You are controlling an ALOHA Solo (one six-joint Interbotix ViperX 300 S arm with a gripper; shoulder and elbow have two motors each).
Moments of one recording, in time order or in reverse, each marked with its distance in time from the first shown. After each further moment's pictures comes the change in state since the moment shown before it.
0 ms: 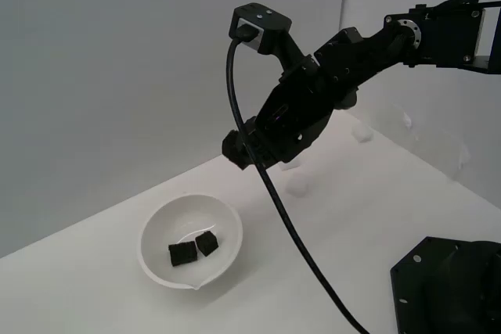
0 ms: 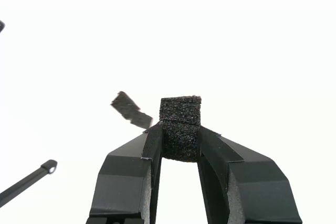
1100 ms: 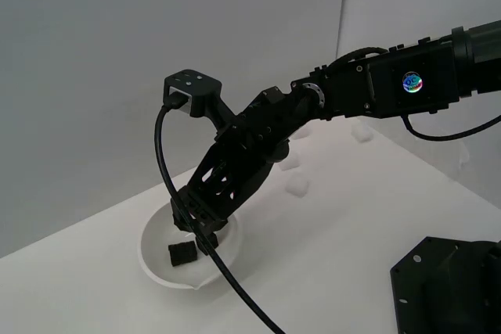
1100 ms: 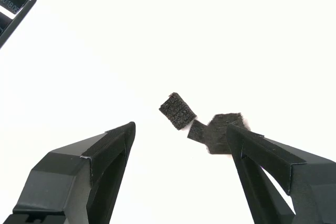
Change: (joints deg) arm -10.6 -14.2 -14.4 -2.3 -2.3 -5.9 -8.1 -0.4
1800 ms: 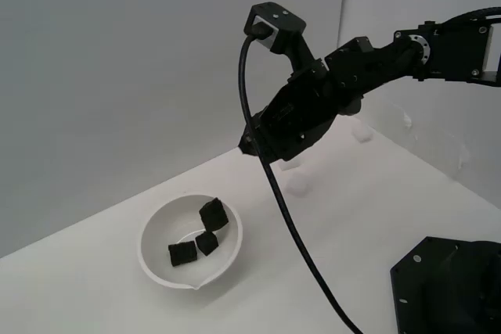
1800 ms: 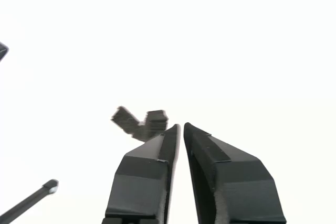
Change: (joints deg) arm 13.5 16.3 16.5 6.0 6.1 3.5 1.8 0.8
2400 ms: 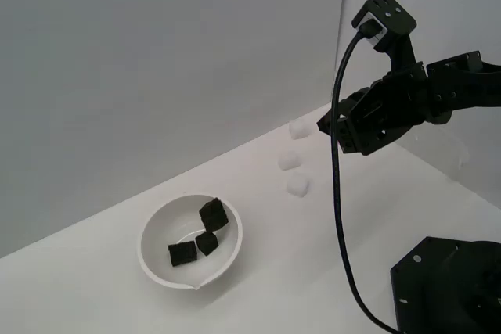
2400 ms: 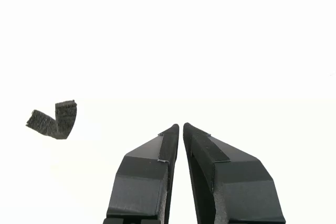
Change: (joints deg) arm 16.9 18.5 18.8 12.2 12.0 5.9 0.0 0.0
